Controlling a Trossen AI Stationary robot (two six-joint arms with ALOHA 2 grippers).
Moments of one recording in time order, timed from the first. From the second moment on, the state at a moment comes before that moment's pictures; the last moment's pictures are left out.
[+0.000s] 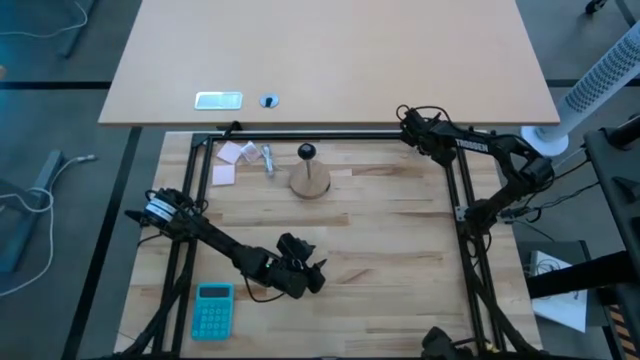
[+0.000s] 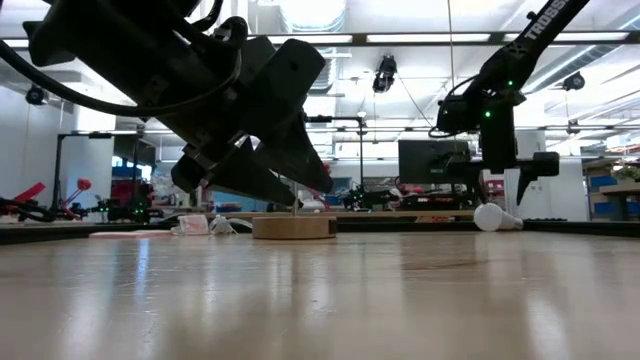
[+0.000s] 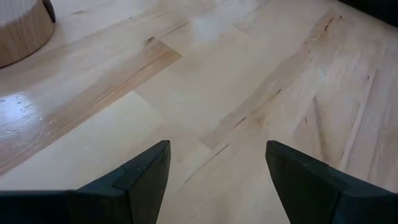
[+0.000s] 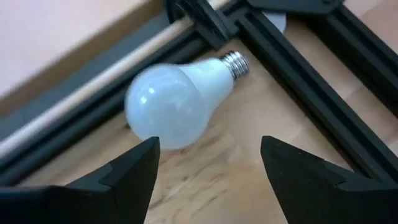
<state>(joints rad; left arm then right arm) -0.46 1.89 0.99 0.04 -0.78 -0.95 -0.89 1.51 0.88 -0.63 0.50 1.23</state>
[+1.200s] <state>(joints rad) -0.46 1.89 0.99 0.04 -0.79 -0.93 -1.04 1.61 1.19 -0.79 0.34 0.77</state>
